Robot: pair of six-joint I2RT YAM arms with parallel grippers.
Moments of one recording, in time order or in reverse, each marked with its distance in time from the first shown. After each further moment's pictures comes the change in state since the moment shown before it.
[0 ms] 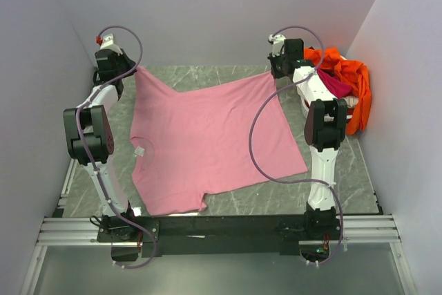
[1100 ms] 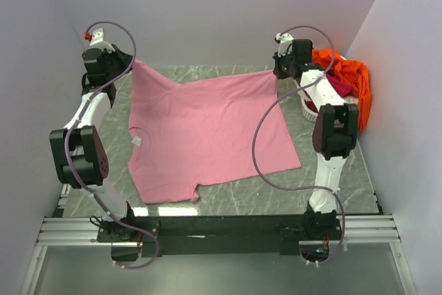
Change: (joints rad) left arm 0.006 -0.282 -0.169 0.011 0.106 -0.052; right arm -0.024 -0.161 -0.195 0.092 -0.076 0.047
